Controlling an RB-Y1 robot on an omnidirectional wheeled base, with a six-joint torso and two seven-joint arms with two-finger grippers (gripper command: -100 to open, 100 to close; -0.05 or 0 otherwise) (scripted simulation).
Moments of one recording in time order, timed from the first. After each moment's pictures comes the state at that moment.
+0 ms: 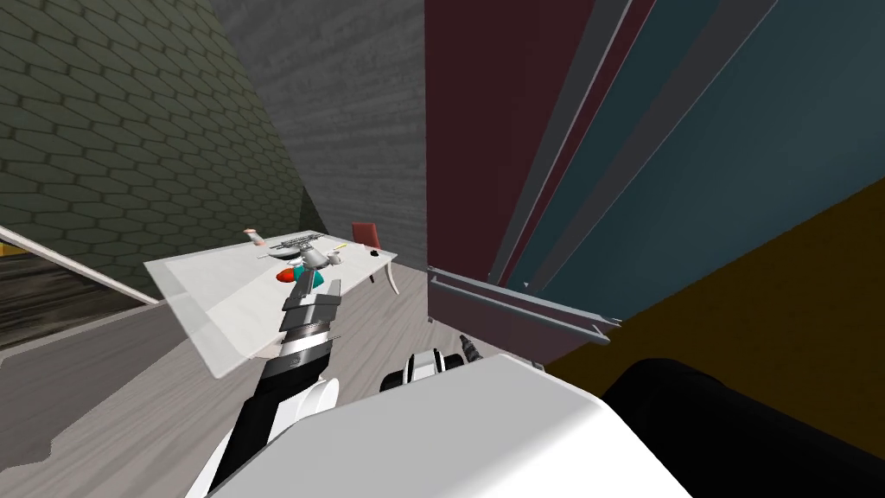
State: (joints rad) left arm 0.53 0.03 -0.04 -2.25 0.04 -0.38 0.04; right arm 0.59 -0.21 0.32 -1.68 0.26 0.34 -0.10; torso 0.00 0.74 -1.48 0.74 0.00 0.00
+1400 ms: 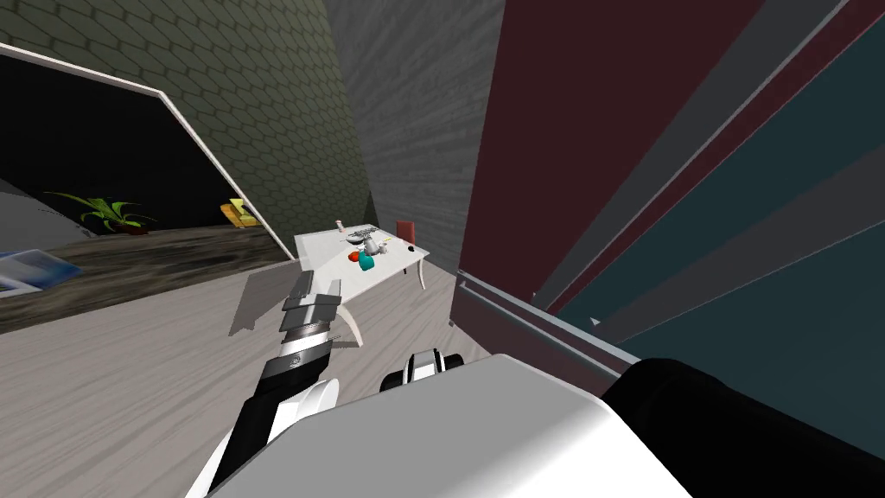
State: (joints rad) left arm 0.53 0.03 -0.04 -2.25 0.04 -0.38 0.04; right arm 0.58 -0.19 0.44 -1.37 0.39 0.71 -0.06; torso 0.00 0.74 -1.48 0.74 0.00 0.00
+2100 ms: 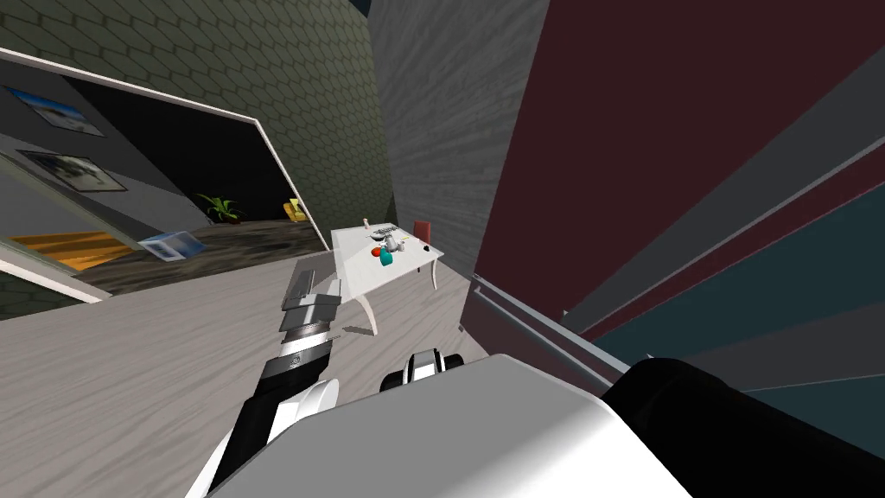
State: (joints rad) left arm 0.53 0.03 -0.04 -2.25 0.04 -0.38 0.04; right arm 0.55 -0.20 0.49 -1.19 0.44 0.88 -0.05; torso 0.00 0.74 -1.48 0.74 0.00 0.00
